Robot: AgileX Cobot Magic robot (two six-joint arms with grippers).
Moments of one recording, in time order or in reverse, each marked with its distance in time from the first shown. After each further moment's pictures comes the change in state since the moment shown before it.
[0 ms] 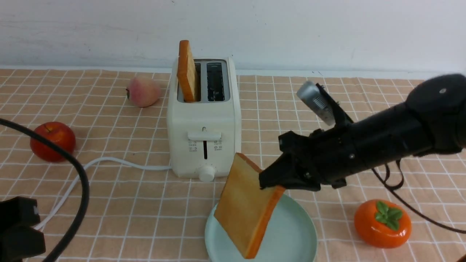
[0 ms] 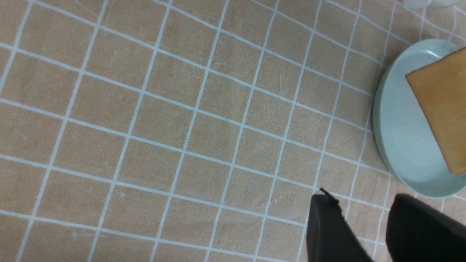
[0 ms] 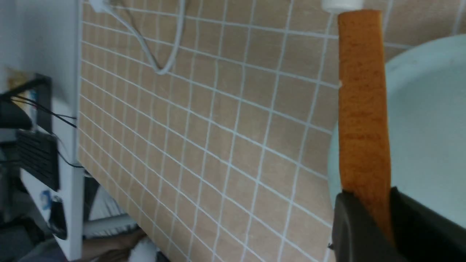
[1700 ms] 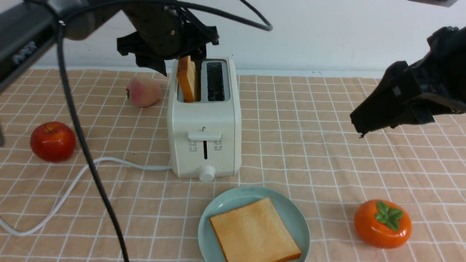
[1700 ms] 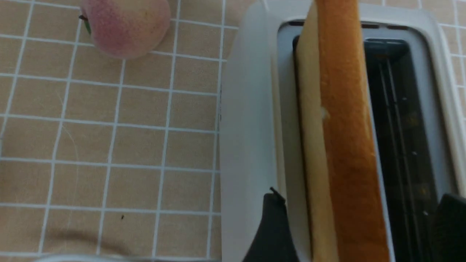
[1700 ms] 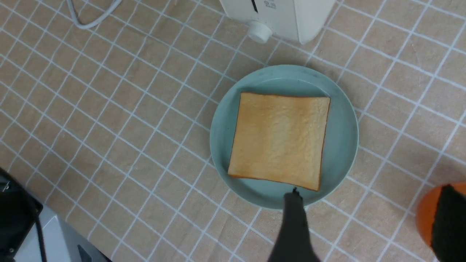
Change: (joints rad) right arm -0.001 -0.379 -0.411 -0.799 0.424 0.370; left arm -0.218 1.268 -1.270 0.317 -0.072 -0.002
